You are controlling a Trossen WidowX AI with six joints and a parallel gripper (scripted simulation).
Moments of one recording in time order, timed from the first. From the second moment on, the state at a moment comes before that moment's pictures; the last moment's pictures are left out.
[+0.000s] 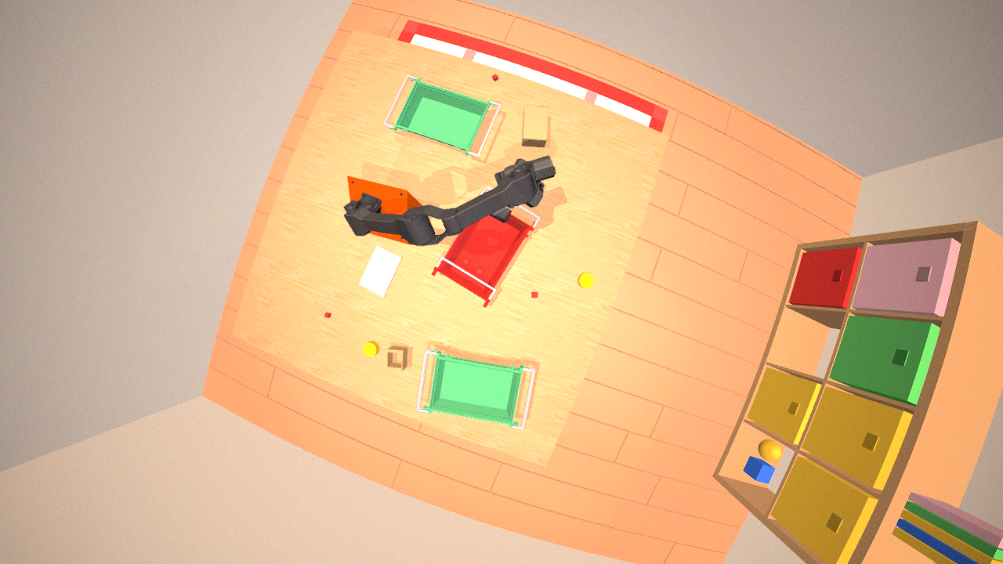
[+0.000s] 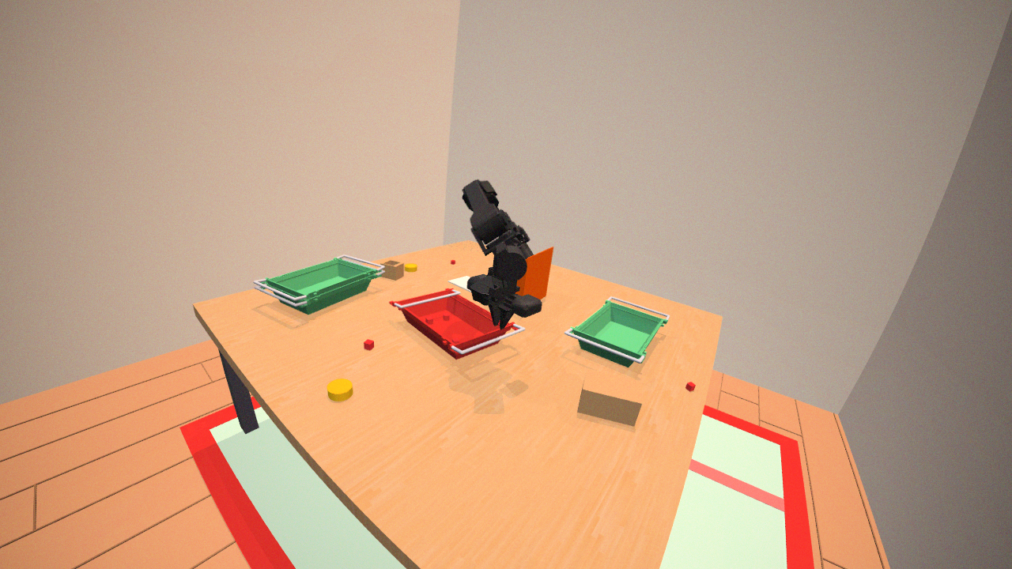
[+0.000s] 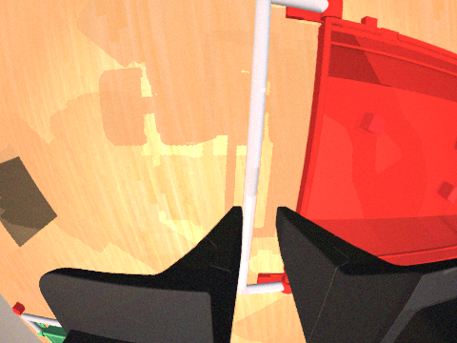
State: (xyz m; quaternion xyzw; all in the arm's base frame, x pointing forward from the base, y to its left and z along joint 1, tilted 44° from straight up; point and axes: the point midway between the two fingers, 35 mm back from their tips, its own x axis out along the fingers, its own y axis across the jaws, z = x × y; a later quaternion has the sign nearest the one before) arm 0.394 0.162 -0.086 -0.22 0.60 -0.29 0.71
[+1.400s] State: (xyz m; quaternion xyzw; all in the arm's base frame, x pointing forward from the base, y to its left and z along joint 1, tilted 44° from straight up) arm 0.399 0.121 -0.073 -0.21 0.59 -0.29 0.73
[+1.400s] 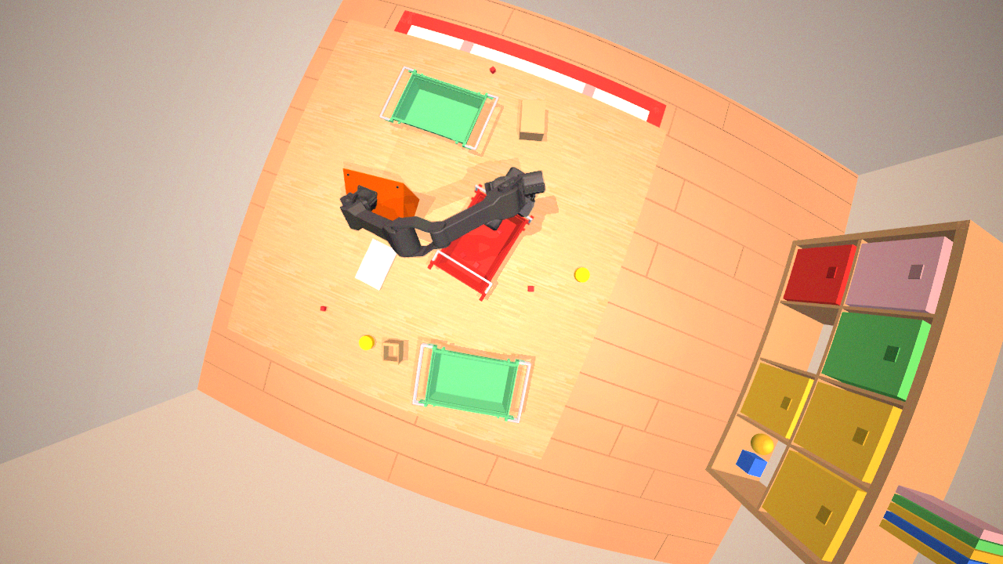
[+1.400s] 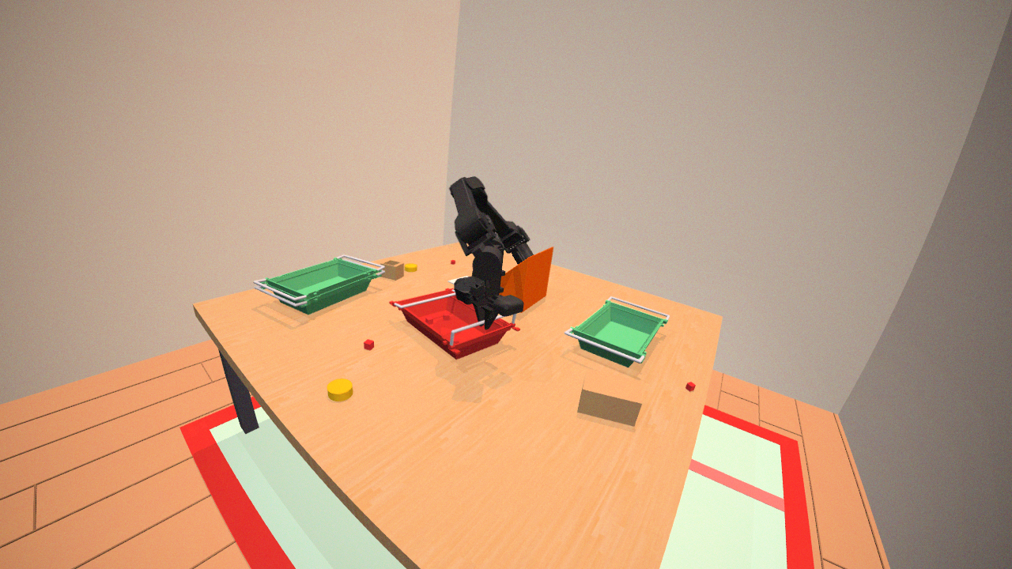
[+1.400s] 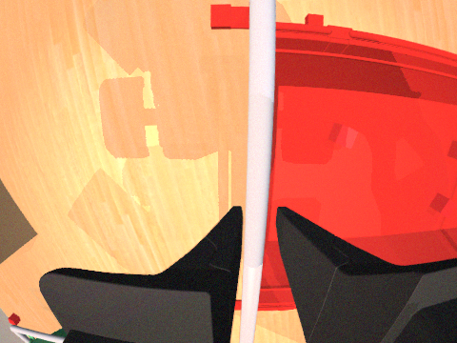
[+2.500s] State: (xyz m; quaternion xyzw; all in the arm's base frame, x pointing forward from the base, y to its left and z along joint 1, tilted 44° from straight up) arm 0.391 0.106 -0.045 -0.21 0.59 -0.29 0.72
